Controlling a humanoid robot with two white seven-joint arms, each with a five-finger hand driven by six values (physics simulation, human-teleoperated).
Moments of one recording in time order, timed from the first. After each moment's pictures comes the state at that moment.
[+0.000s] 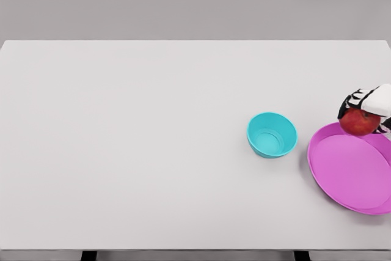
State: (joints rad) left arm 0.07 0.00 -0.24 -0.21 0.21 -0.02 -0.13; right arm -0.19 -1.08 0.16 -1.58 0.28 -0.61 0.61
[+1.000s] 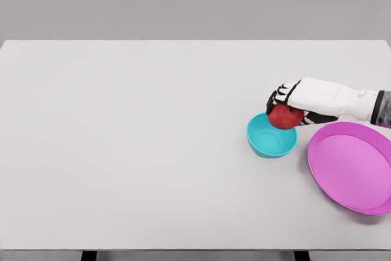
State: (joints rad) left arm 0.07 0.00 -0.24 -0.21 0.21 -0.02 -0.13; right arm -0.42 -0.83 0.39 -1.62 0.32 -0.61 0.61
